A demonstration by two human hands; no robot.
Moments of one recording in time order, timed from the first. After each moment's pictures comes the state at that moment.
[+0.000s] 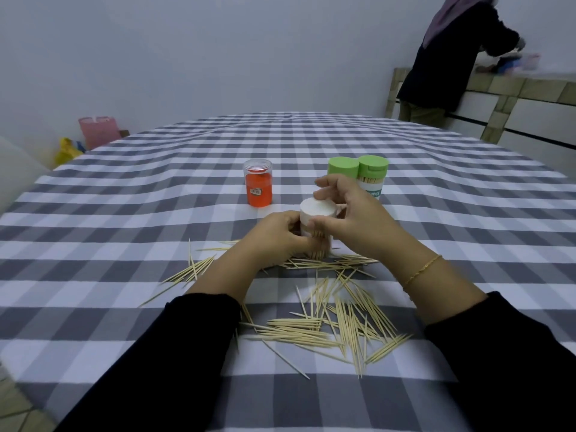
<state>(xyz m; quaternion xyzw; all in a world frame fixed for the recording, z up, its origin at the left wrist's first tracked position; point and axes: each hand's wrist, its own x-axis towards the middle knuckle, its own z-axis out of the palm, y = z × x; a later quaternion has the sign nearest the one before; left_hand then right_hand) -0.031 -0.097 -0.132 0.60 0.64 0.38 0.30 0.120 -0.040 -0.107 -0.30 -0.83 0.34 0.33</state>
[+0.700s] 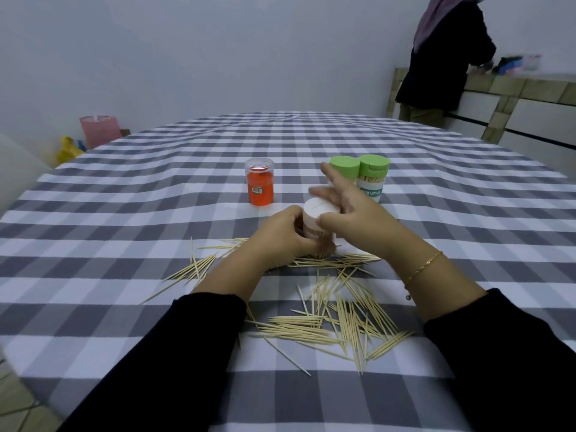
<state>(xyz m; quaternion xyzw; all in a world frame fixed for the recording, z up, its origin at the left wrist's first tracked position) -0.028 -0.091 -0.140 0.60 0.66 0.37 0.27 0.119 -0.042 -0.103 -0.30 -0.80 0.44 0.27</state>
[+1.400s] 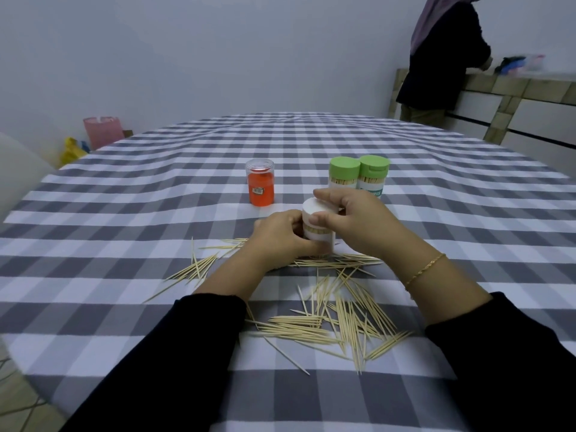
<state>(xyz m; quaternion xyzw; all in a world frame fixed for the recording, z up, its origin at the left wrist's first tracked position) -0.028 -0.096 -0.142 0.60 0.66 0.37 0.25 0.120 -0.048 -0.097 -0.35 -0.85 0.28 0.27</state>
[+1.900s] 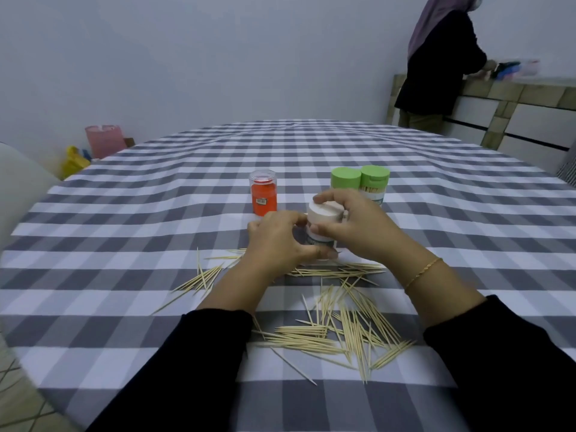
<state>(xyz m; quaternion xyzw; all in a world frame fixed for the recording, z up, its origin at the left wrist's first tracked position) -0.025 -0.100 -0.130 0.60 0.72 0.33 0.07 0.118 -0.041 -0.095 -0.35 -0.85 0.27 0.30</state>
